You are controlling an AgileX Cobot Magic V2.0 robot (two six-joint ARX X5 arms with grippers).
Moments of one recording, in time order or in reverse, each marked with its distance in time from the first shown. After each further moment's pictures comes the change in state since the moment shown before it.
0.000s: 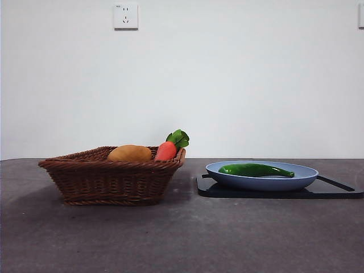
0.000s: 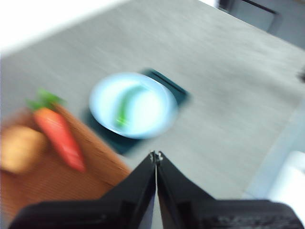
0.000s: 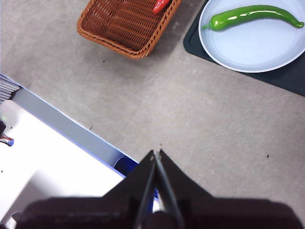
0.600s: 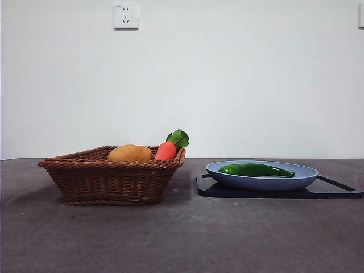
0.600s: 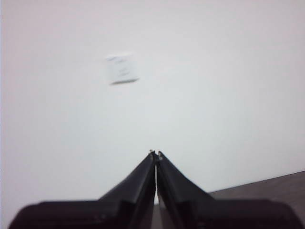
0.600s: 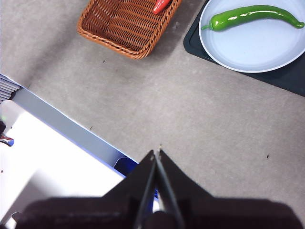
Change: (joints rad) left arm 0.639 -0.532 -0.708 0.921 0.061 0.133; right arm 0.000 0.000 0.000 0.000 0.000 0.000
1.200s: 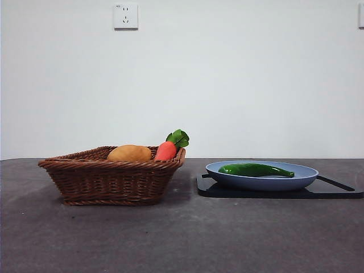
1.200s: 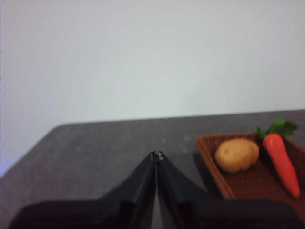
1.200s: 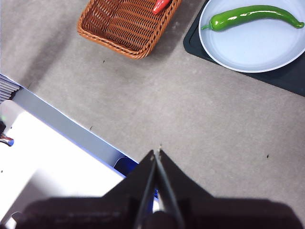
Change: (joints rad) left arm 0.149 -0.399 -0.614 0.015 0.003 -0.095; right arm 0.000 0.000 0.000 0.000 0.000 0.000
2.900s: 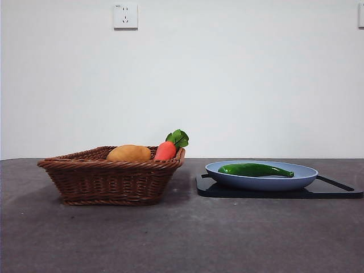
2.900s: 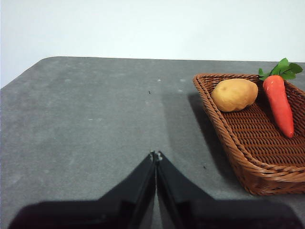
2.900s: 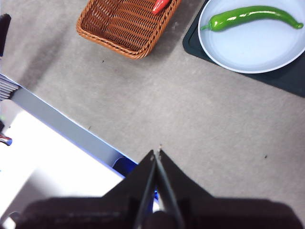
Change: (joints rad) left arm 0.000 -0.133 -0.060 -0.277 0.000 -0.063; right arm -0.019 -0.004 0.000 0.001 0.001 -0.017
